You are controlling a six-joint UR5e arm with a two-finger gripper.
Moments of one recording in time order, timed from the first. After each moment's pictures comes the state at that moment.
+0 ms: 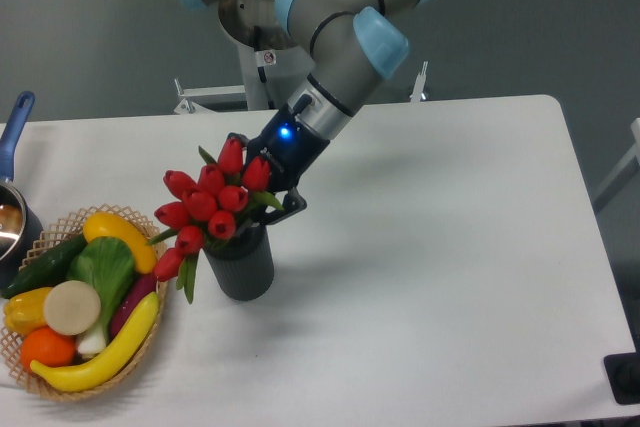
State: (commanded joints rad) arm 2.59 -1.65 -1.98 -0.87 0.53 1.27
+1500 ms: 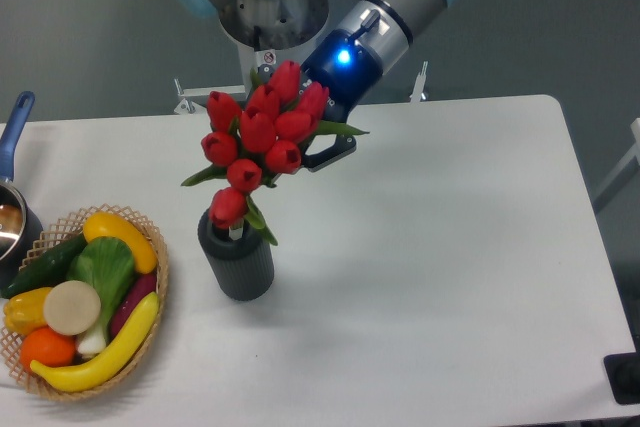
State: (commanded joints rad) arm 2.72 -1.59 -1.90 -0.87 0.26 1.04
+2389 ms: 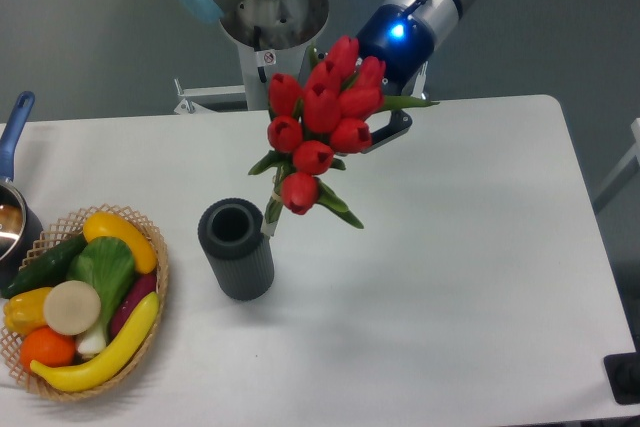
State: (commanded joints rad) arm 2.79 -1.63 -1.83 -0.87 0.25 0.99
